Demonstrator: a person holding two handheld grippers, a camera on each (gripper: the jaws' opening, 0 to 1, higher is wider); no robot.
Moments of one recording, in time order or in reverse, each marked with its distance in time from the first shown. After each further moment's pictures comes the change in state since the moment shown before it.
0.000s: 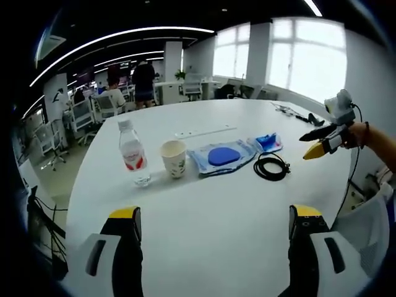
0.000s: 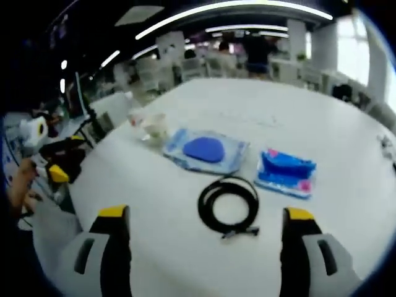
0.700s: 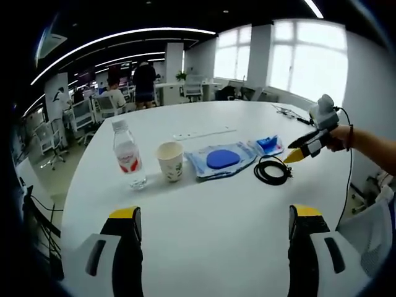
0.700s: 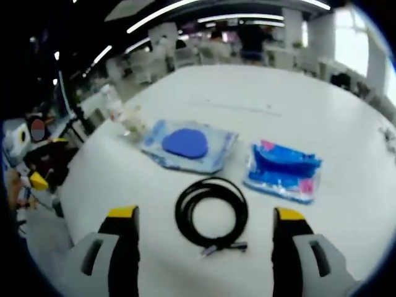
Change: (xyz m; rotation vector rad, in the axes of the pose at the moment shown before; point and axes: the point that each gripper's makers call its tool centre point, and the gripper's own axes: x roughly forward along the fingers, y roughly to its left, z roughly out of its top) left arm 0.018 -0.005 0.003 -0.012 -0.009 0.000; right arm 0.049 -0.034 -0.003 0.033 0.077 -0.022
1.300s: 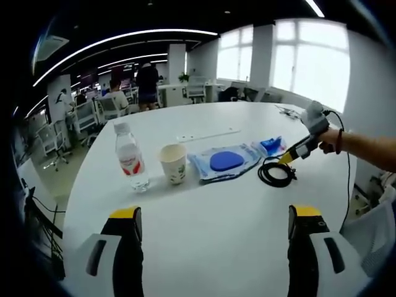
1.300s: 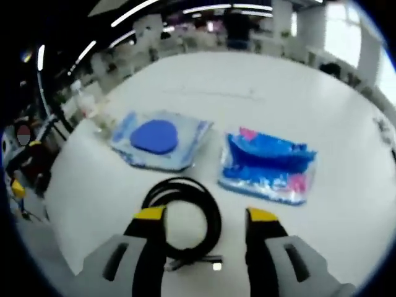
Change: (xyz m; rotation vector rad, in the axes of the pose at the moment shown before) left arm 0.006 0.001 0.007 0.011 -0.019 0.027; right arm 0.028 -0.047 -0.007 0.059 0.060 -0.084
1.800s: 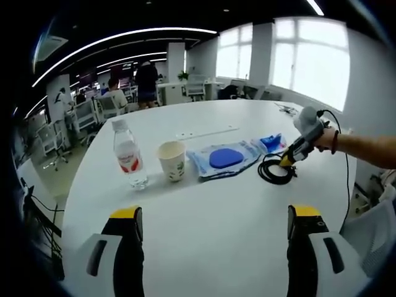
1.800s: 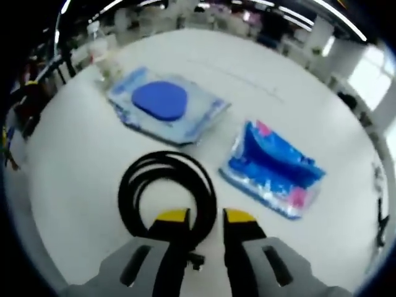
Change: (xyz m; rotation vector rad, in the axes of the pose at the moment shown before) left arm 0.003 -0.001 -0.007 -0.006 0.016 0.004; right arm 0.024 -0.016 -0.015 -0.273 0.132 -0.072
